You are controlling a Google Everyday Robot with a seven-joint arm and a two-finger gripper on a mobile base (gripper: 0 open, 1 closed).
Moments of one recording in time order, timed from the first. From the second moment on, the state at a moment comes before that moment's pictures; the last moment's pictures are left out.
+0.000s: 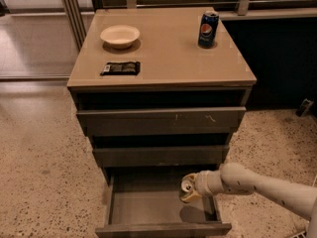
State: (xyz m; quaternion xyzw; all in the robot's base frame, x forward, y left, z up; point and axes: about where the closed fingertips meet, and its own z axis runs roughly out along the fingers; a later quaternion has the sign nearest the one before) arm 0.539 -0.124 0.356 -0.61 0.70 0.15 0.32
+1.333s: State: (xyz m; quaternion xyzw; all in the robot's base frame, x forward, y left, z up) arm 0.562 -0.147 0.246 -0.64 0.70 0.13 0.30
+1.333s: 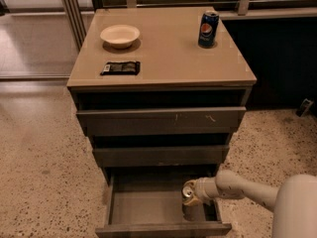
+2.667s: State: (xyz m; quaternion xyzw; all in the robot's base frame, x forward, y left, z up) arm 0.606 -0.139 0.179 -0.58 0.71 0.21 0.33
